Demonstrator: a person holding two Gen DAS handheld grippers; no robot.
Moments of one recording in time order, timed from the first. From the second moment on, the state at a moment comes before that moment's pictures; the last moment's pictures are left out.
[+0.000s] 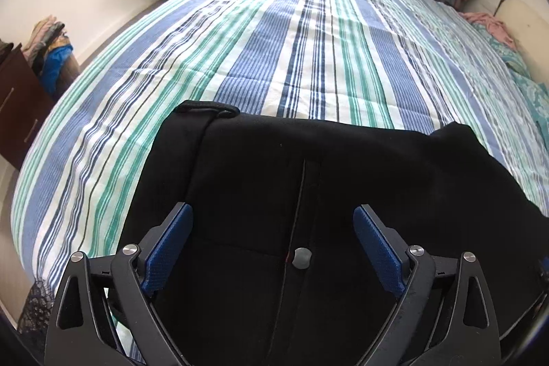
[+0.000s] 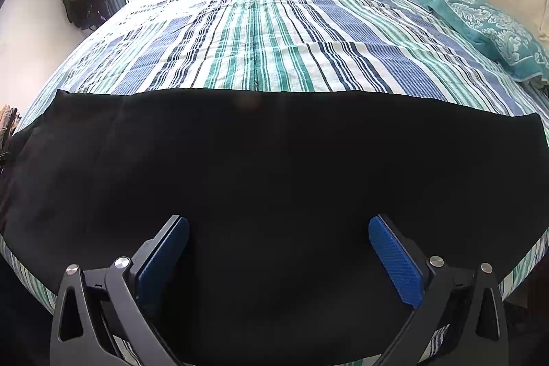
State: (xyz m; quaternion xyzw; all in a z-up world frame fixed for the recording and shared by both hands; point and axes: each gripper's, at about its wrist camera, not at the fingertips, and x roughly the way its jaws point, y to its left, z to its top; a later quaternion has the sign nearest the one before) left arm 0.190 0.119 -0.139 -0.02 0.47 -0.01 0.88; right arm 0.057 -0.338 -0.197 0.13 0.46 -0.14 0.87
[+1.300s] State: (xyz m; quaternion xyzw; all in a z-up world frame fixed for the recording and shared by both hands) left arm 0.159 -0.045 -0.165 0.07 0.45 -0.13 0.88; right arm 0.064 -0.433 -0.193 0.12 0.54 -0.07 0.83
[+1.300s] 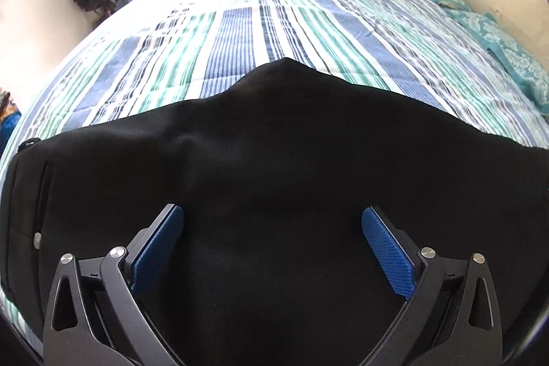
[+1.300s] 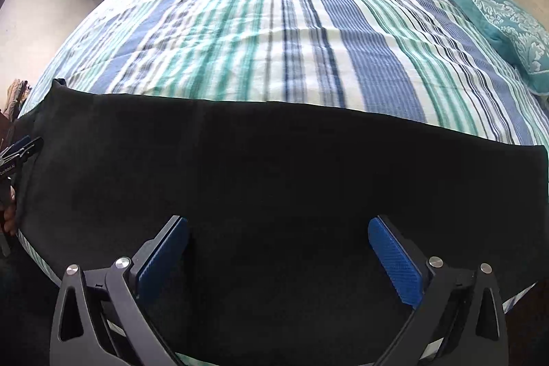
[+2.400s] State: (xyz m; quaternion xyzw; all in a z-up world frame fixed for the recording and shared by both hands) left arm 0.160 -0.050 -0.170 0.08 0.44 -0.13 0.89; right arm -0.040 -0.698 -0.193 0.39 0.47 -0.07 0.79
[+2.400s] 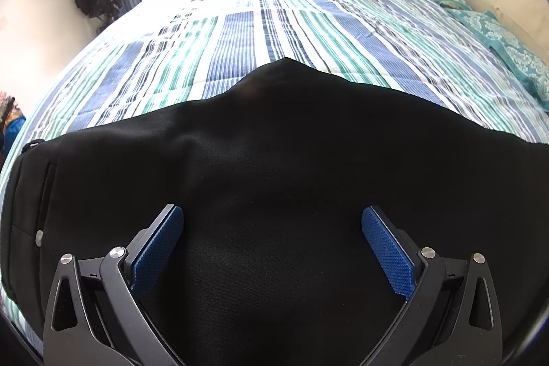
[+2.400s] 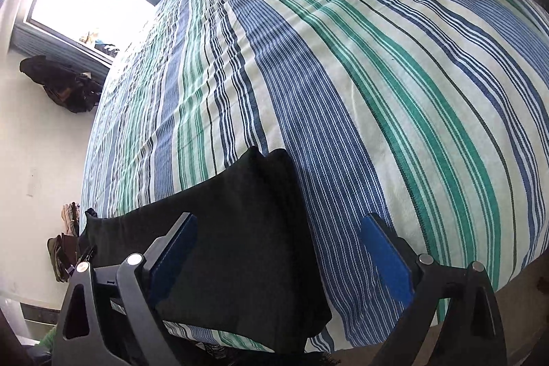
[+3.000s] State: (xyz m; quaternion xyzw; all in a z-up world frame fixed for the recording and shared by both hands) left arm 0.159 -0.049 -0.172 0.07 0.43 -0.13 0.89; right arm -0.018 -0.693 -0.237 0.50 0.49 -0.02 0.72
